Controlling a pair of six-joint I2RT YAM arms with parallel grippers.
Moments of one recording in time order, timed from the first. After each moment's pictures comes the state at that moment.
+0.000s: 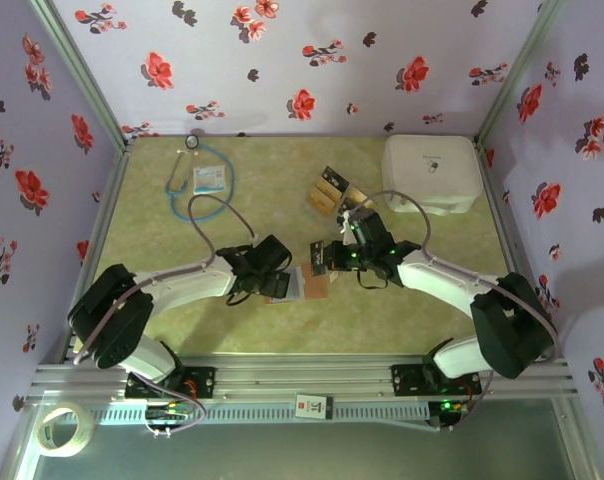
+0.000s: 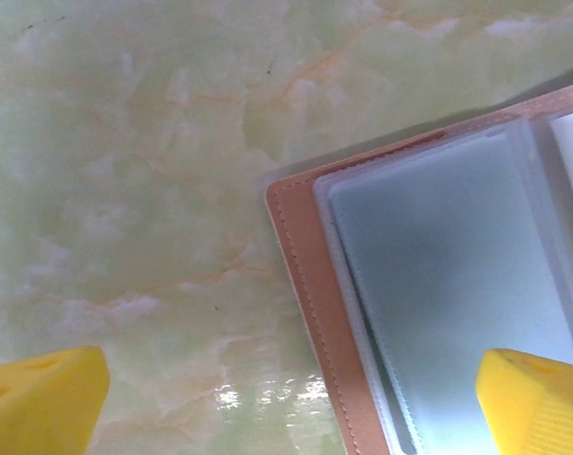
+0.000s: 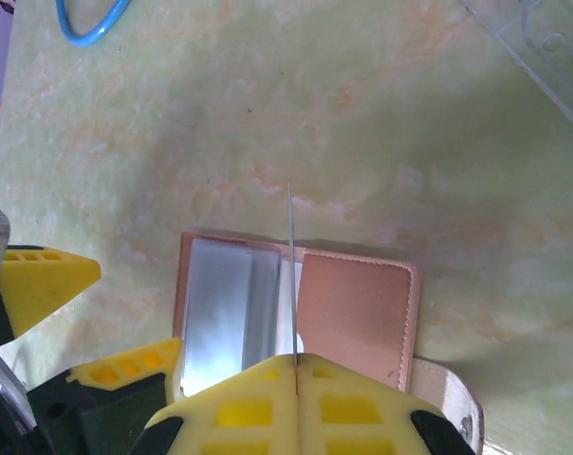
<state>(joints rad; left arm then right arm) -0.89 1.52 0.86 -0.59 -0.30 -0.59 0.63 1.41 0.75 -0.14 -0.33 0.63</state>
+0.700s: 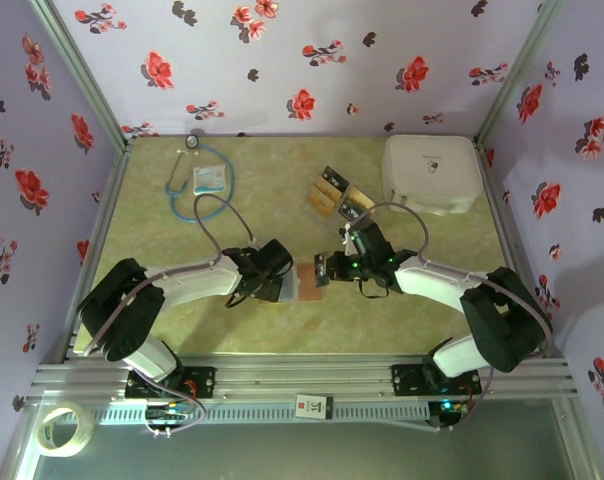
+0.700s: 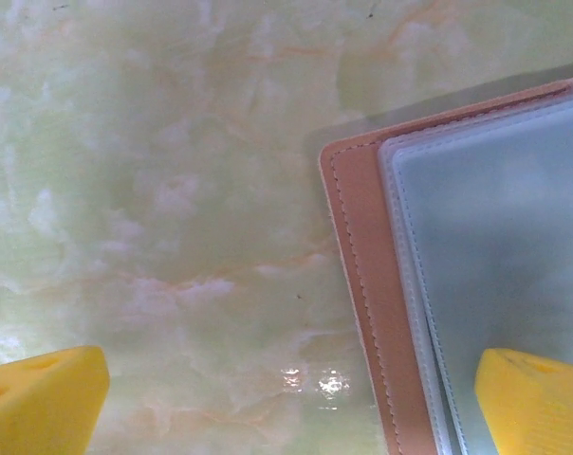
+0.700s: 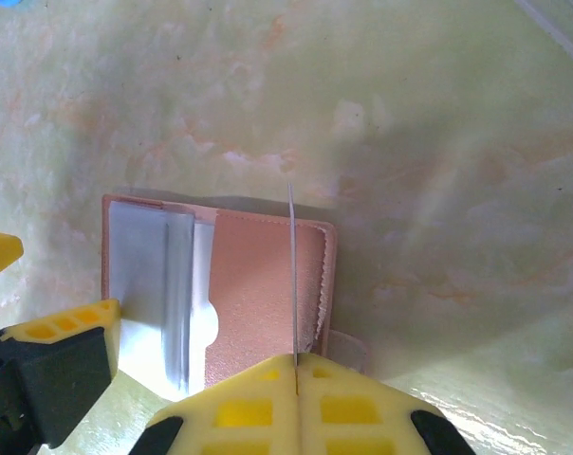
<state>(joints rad) -0.89 1.58 0.86 -0.65 -0.39 -0.59 0.63 1.44 0.66 -0.08 -0.32 0.64</state>
